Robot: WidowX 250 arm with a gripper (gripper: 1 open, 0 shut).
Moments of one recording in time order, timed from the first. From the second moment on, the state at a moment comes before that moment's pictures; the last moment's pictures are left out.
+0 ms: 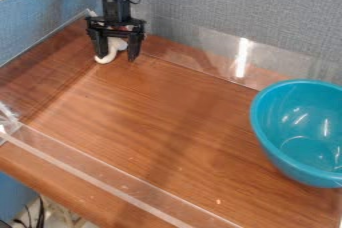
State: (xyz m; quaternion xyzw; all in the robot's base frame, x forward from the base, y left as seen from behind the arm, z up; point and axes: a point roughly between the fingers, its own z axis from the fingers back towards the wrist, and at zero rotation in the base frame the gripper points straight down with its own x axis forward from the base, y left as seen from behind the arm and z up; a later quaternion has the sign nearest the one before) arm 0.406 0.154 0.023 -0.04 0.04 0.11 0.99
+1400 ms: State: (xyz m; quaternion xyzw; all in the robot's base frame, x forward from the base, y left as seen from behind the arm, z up) arm 0.404 0.155 0.023 -0.04 0.05 0.11 0.99
